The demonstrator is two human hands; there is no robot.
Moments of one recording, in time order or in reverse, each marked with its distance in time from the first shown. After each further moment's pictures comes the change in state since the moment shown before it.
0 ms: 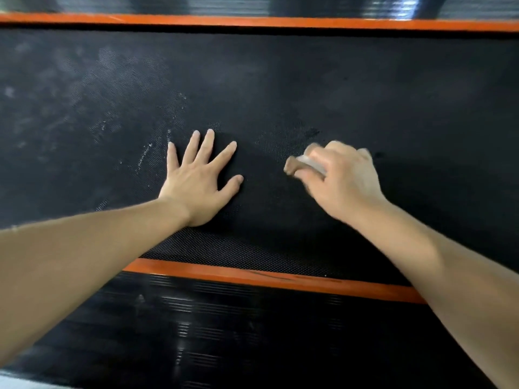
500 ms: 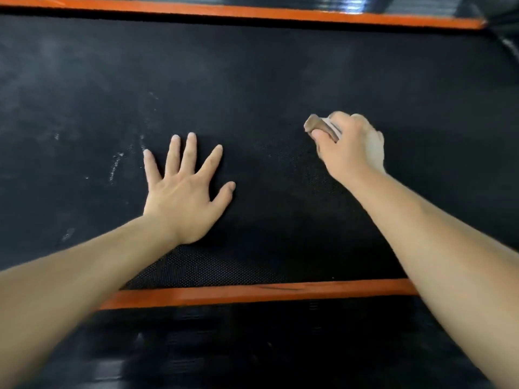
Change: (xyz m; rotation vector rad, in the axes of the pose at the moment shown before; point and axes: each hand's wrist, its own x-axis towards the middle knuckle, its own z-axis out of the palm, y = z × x) left_hand 0.003 -0.006 0.006 0.015 -0.007 0.044; right_hand 0.041 0.018 0.000 -0.044 0.079 0.396
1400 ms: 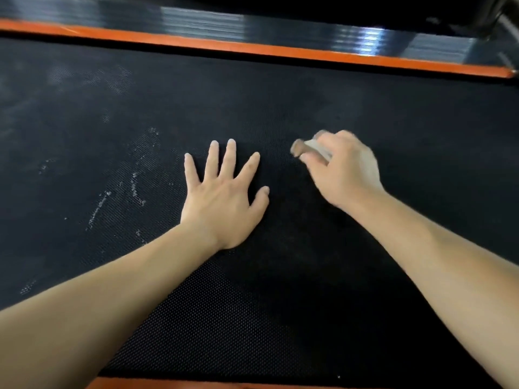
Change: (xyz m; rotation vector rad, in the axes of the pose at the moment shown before) left_hand 0.082 0.050 -0.001 -0.050 0.073 0.000; right_hand 0.063 -0.001 0.023 0.075 -0.017 -0.205
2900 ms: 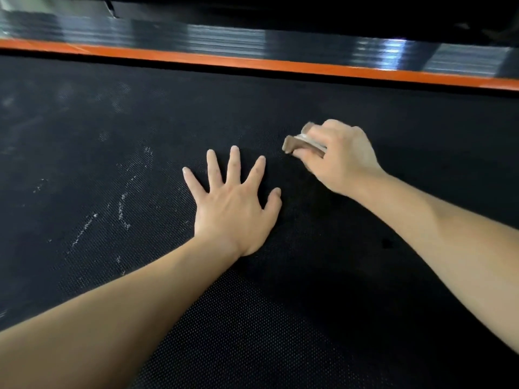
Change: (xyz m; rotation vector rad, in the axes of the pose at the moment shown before) left_hand 0.039 0.036 -0.001 -0.035 0.035 -0.194; right_hand 0.072 0.031 0.008 0.031 -0.103 -0.281
